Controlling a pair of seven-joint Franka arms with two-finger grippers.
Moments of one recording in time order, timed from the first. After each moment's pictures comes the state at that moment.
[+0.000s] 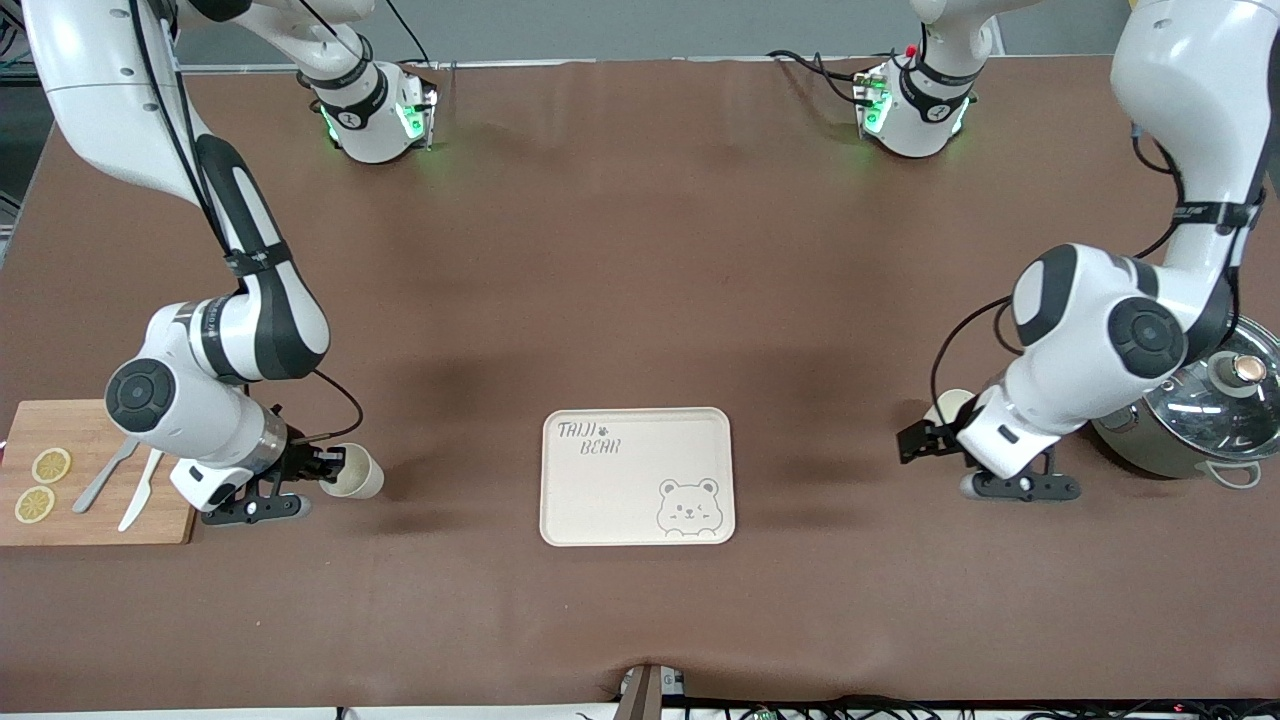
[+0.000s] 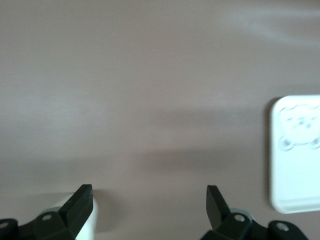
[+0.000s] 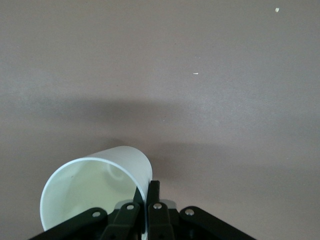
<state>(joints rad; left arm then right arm) 0.23 0.55 -0.53 -1.62 0.18 2.24 -0.32 -0.01 0.59 0.11 -1.64 -0.03 2.29 -0.01</state>
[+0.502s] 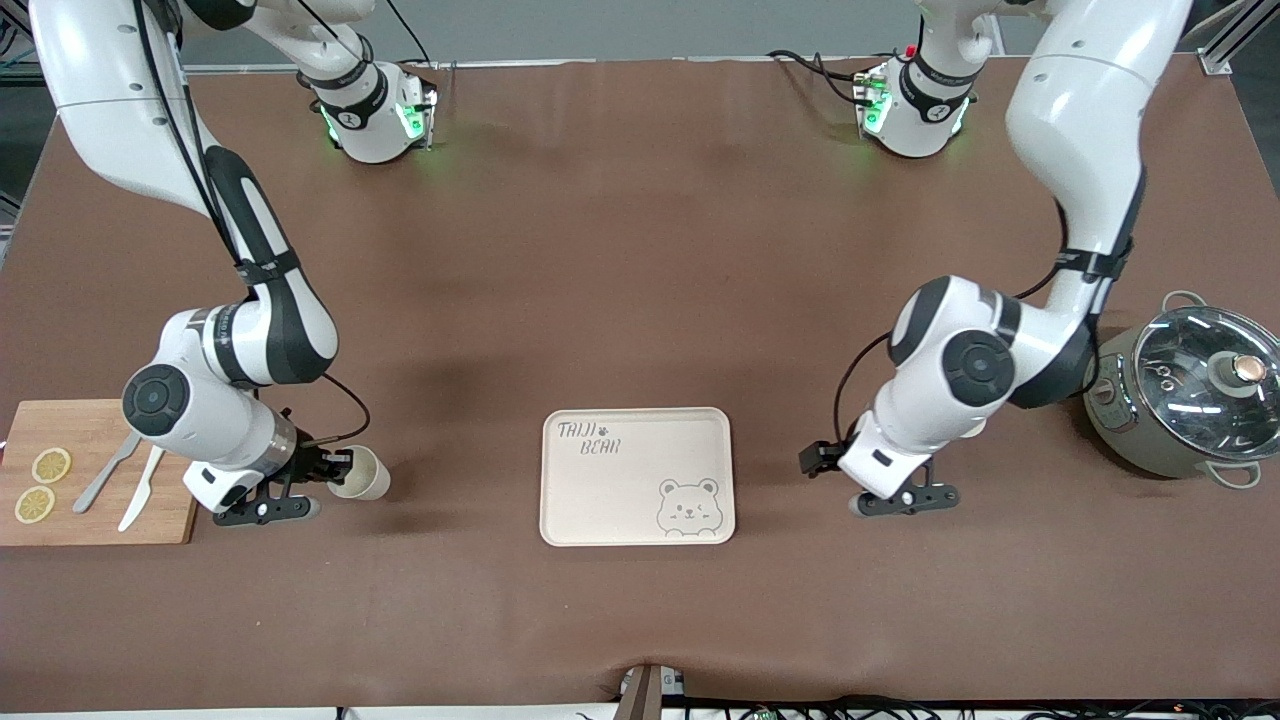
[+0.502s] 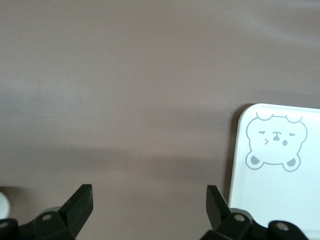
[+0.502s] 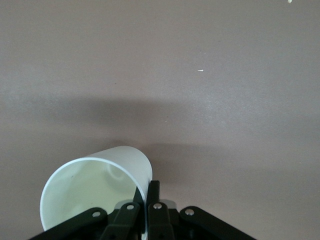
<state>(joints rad) -0.10 0.68 -0.32 -1.47 0.18 2.24 -0.56 -0.01 0.62 0.11 -1.65 -0.03 2.33 -0.01</state>
